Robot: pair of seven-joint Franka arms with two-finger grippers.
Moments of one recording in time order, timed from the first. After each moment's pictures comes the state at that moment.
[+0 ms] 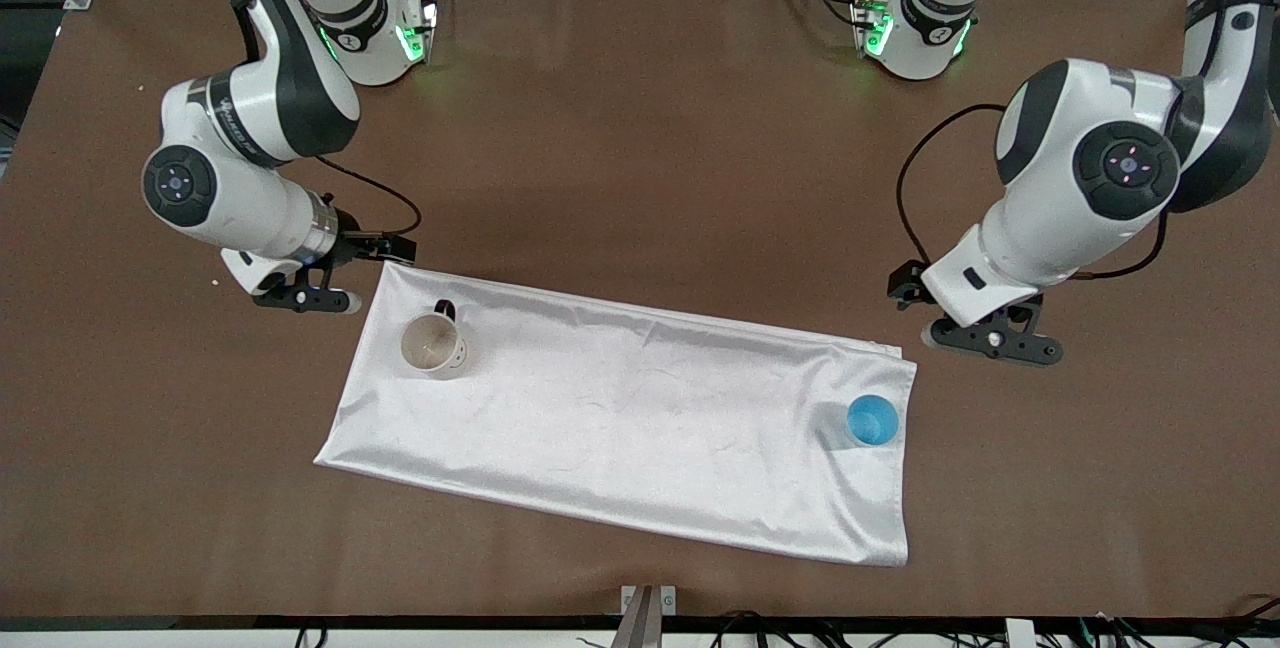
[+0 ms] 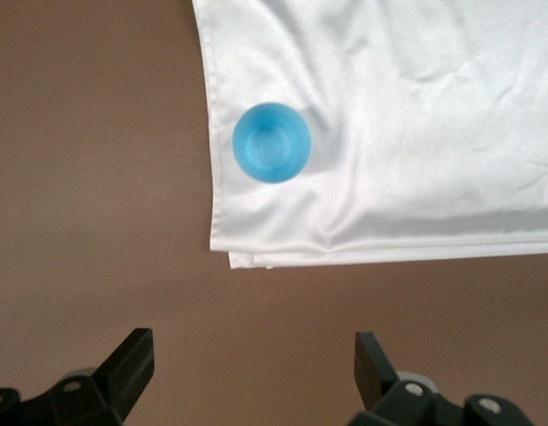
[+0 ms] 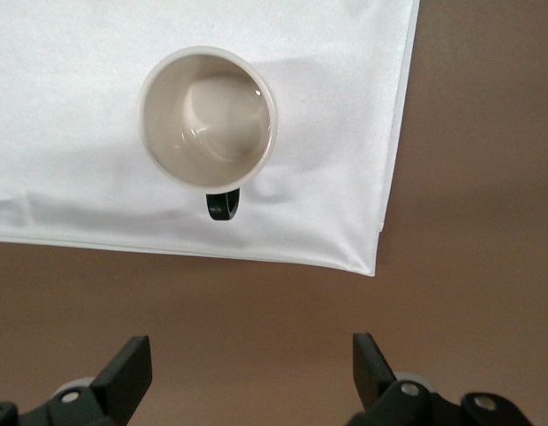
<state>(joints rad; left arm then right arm) -0.12 0.34 -0.21 -1.58 0.10 1.92 -0.10 0.04 0.19 0.22 -1.99 0.11 2.00 0.33</state>
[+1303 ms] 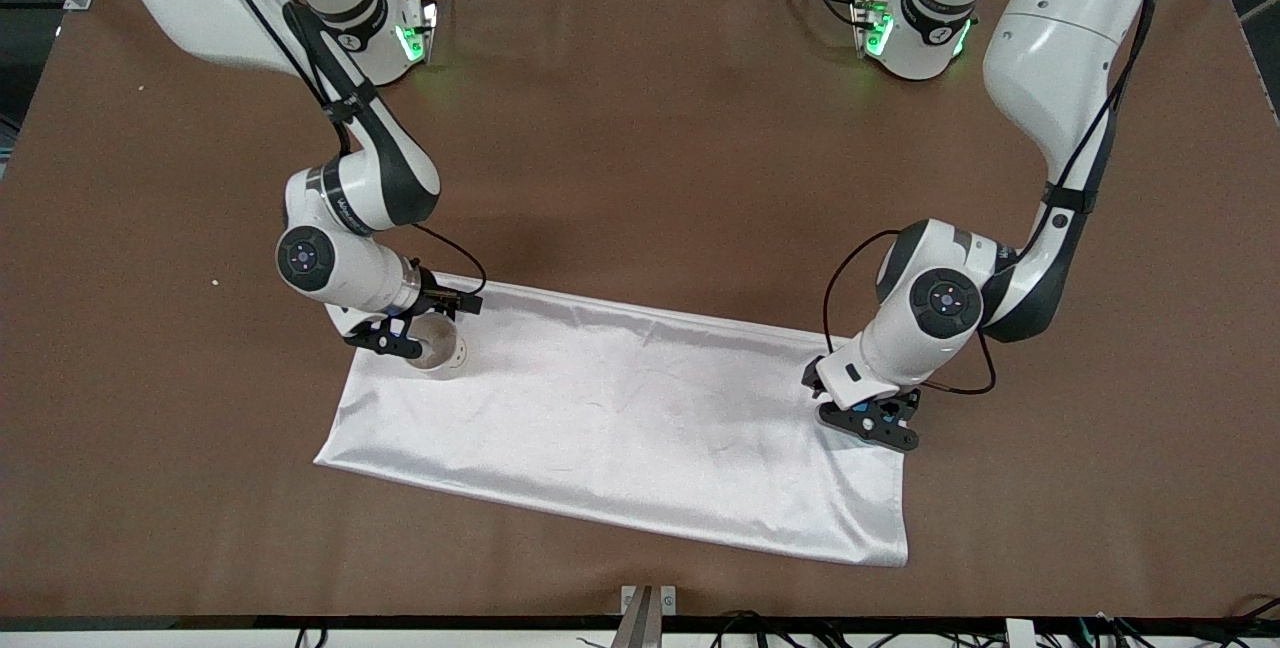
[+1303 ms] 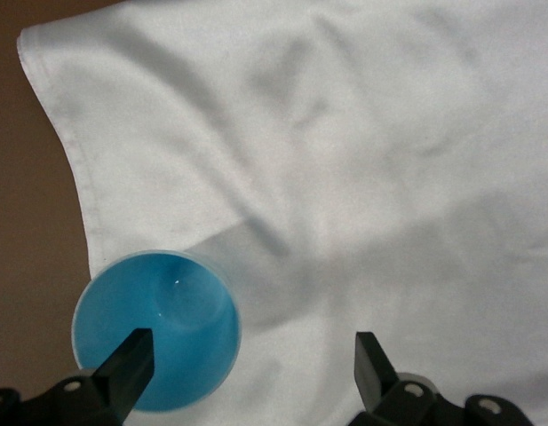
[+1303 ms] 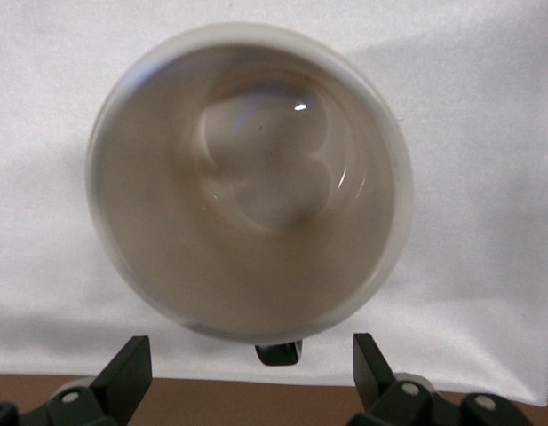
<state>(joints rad) -0.16 0.71 -0.23 -1.52 0.23 2.35 -0.09 0.08 0.46 0.24 -1.99 0.10 2.32 0.46</state>
